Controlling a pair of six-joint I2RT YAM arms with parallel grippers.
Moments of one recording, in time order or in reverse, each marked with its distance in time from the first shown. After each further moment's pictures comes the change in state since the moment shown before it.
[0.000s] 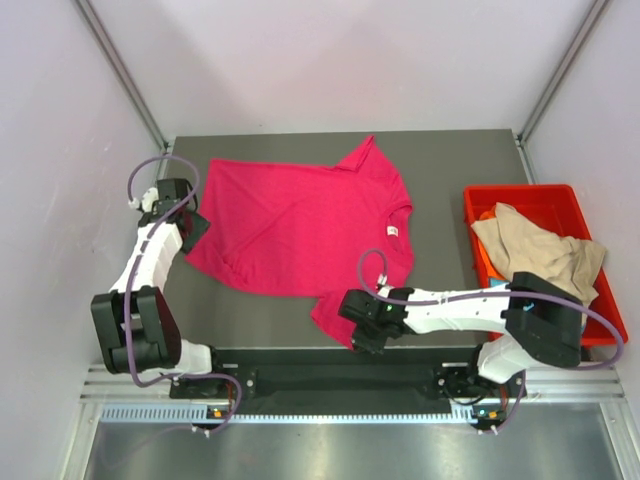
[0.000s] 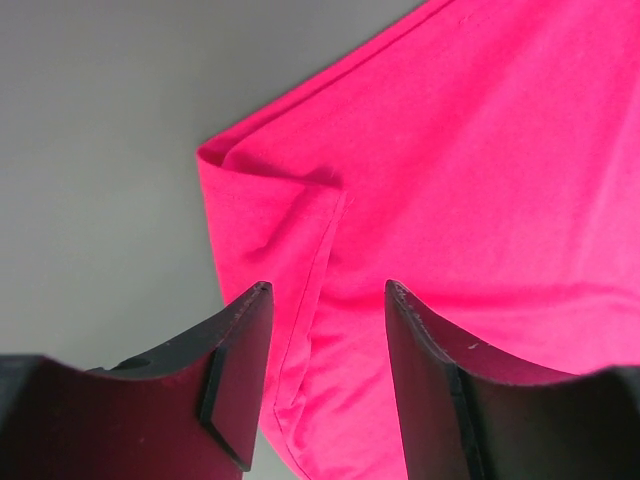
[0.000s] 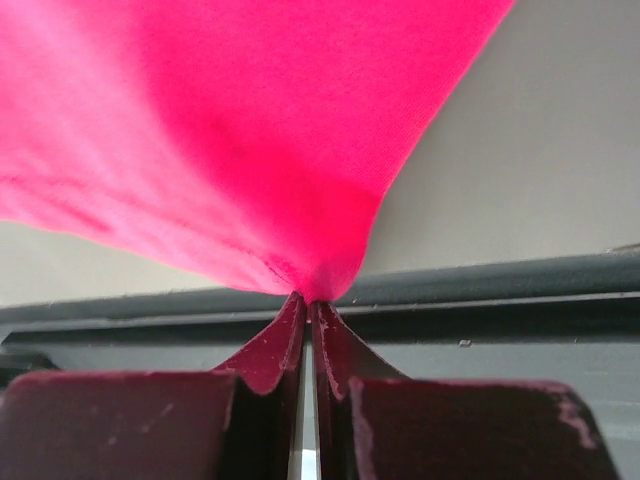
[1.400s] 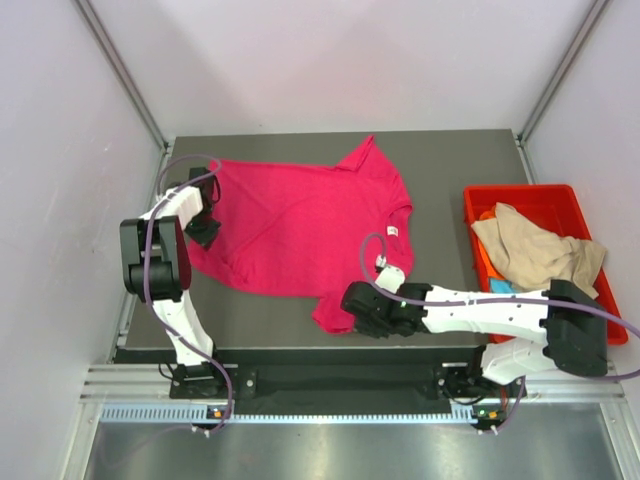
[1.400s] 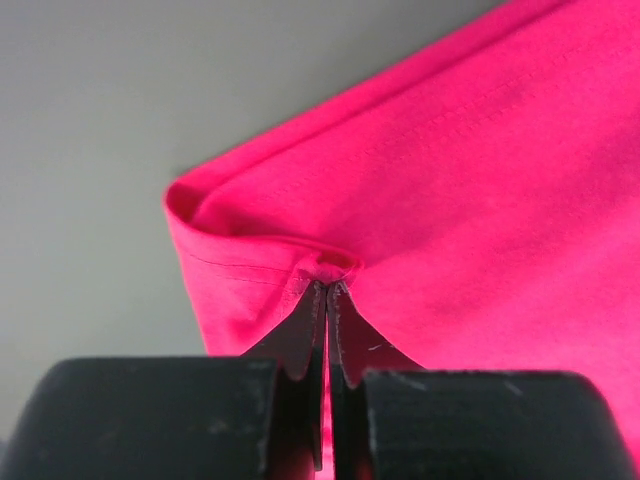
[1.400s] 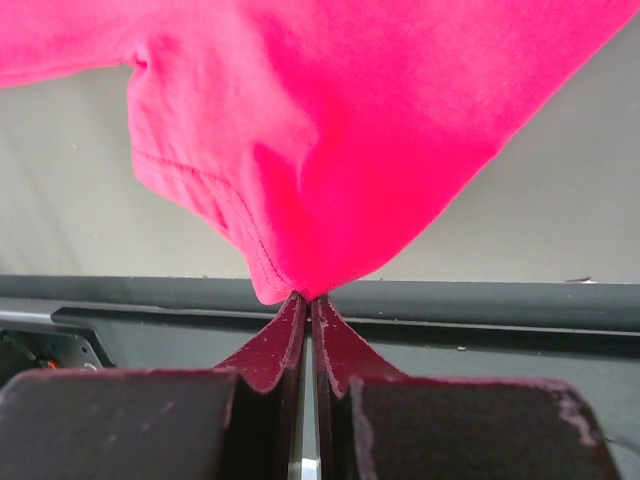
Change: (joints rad) left arm -0.069 0.493 0.297 -0.218 -0.154 -0.068; right arm 0.027 -0.150 0.072 -0.075 0.214 -0.173
